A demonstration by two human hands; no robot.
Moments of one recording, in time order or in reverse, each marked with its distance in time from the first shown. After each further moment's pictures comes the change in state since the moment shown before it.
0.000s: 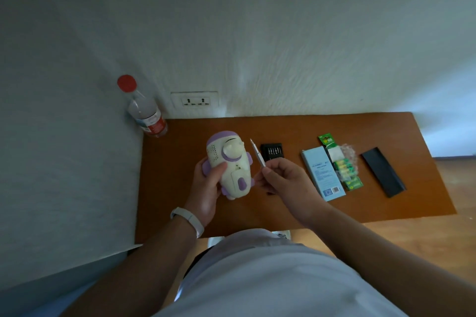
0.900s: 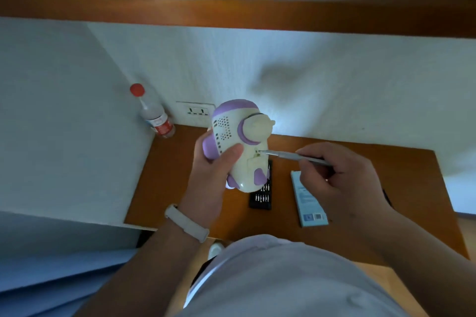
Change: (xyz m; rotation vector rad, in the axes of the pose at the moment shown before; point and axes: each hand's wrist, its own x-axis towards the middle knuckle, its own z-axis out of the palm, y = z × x) left_hand -0.088 0.048 0.145 0.051 0.114 0.411; right_hand -0.052 -0.082 -0.147 -0.597 0.109 -0.805
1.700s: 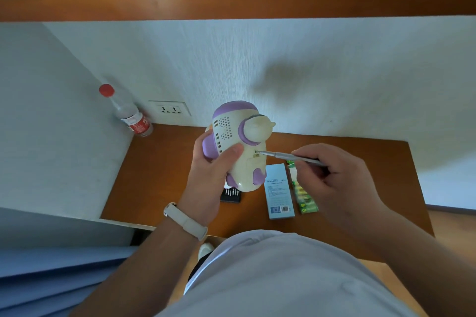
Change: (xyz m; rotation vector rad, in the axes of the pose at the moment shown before) left_hand -0.025 -0.032 0.090 0.106 0.029 -0.013; right_hand -0.036 0.062 -0.068 0.059 -0.045 0.067
